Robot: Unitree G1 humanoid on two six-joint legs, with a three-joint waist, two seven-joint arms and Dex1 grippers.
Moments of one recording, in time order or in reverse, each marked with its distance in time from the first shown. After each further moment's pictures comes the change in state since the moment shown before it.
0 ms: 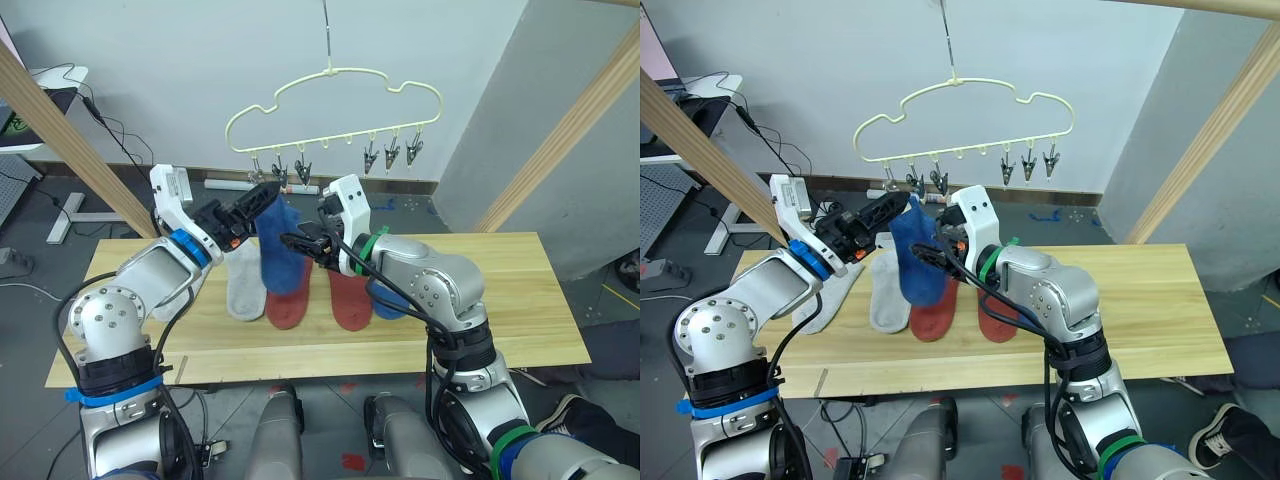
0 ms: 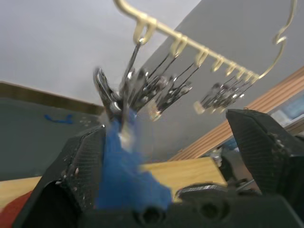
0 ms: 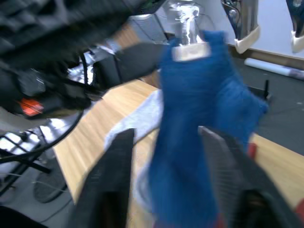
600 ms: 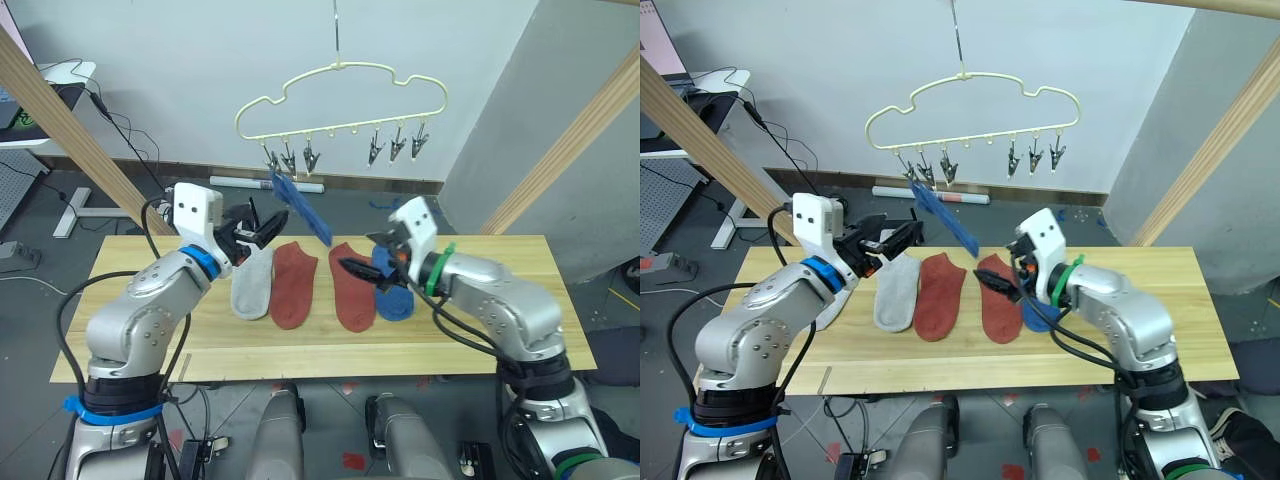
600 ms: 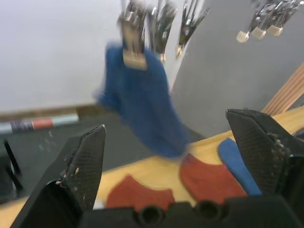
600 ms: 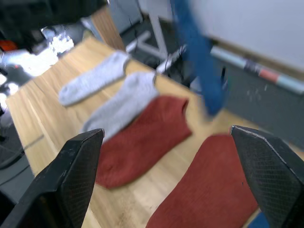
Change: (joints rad) left arm 0.103 0.070 -0.260 -0.105 0.521 -0.331 -0.211; right arm 0.200 -0.413 -0.070 -0.206 0.032 -0.127 0.175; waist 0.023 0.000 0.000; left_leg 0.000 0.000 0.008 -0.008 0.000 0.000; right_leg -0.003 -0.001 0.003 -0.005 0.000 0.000
